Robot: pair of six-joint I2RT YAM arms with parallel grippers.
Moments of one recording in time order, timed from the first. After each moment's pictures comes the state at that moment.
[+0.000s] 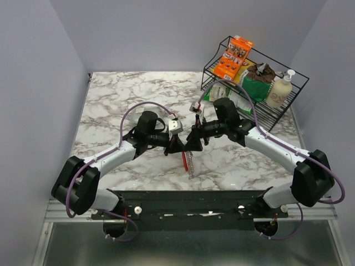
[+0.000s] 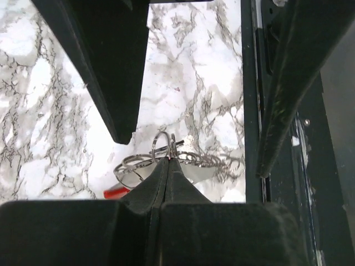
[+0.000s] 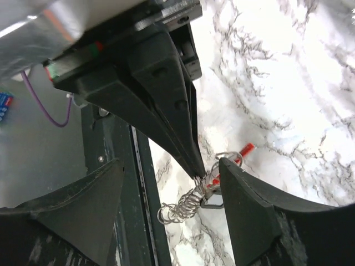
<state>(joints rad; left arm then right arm) -0.55 1.37 0.74 0.09 0.96 0.21 0.63 1.44 1.03 -0.21 -0.84 0.02</state>
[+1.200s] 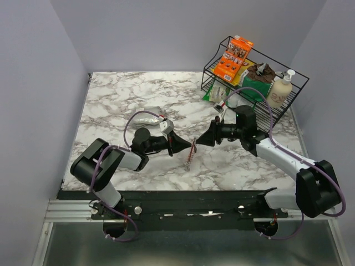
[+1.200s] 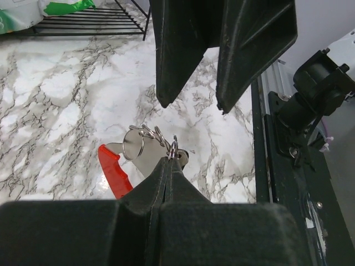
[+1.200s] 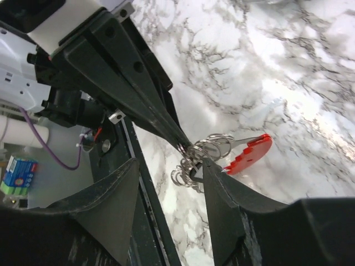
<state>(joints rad) -0.55 1.60 0.43 1.20 0.81 -0.35 0.43 1.30 0.74 0.13 -0.85 0.34</state>
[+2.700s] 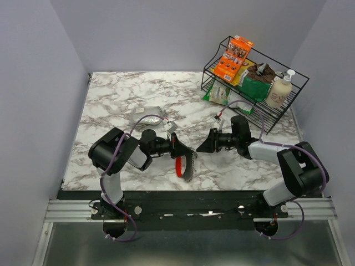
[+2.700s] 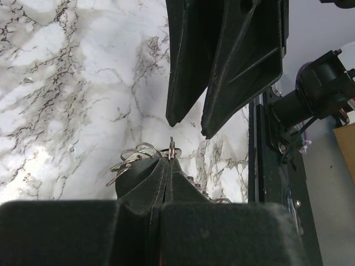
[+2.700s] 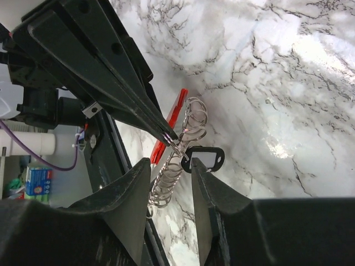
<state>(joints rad) -0.55 1.87 0.47 1.31 0.82 -0.55 0.39 1.52 0.59 0.36 -0.87 0.45</state>
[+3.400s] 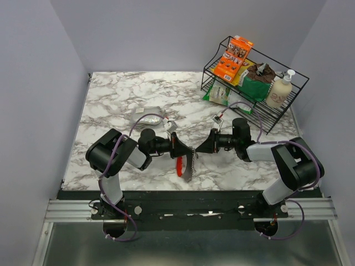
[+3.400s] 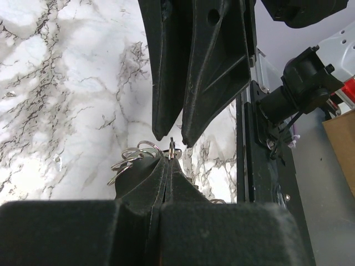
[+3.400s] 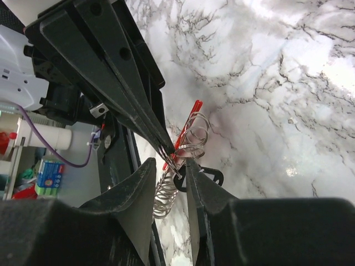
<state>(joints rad) -0.55 1.83 0.47 1.31 0.87 -0.56 0.38 1.59 0.52 0.66 -0.96 0.54</state>
